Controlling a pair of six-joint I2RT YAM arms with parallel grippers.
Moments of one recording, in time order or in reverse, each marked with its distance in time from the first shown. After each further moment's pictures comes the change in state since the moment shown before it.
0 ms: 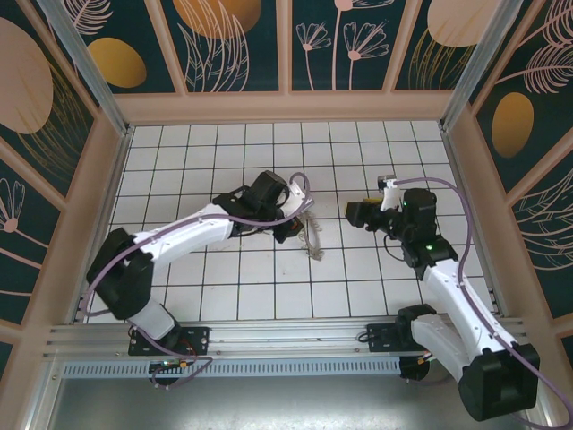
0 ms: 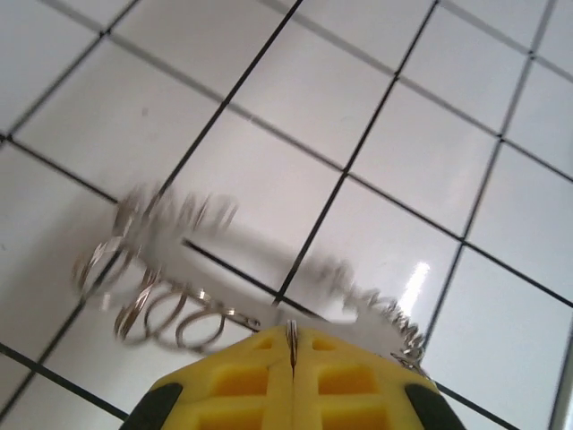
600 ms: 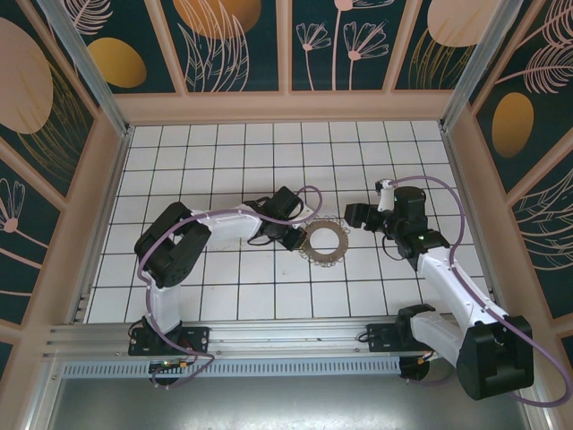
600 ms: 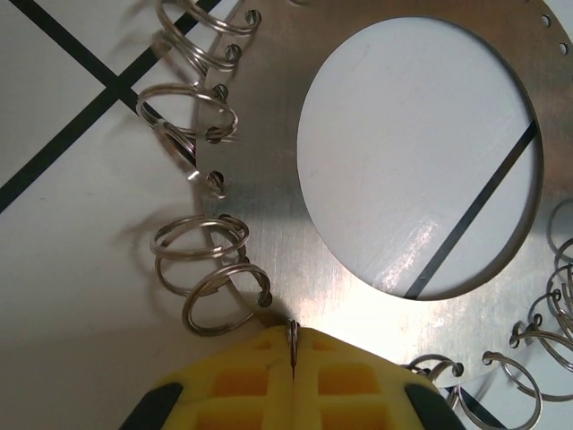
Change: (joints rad) left arm 0.000 0.360 0.015 0.113 -0.069 -0.187; right arm 0.000 0.152 0.002 -0.061 0.165 0.020
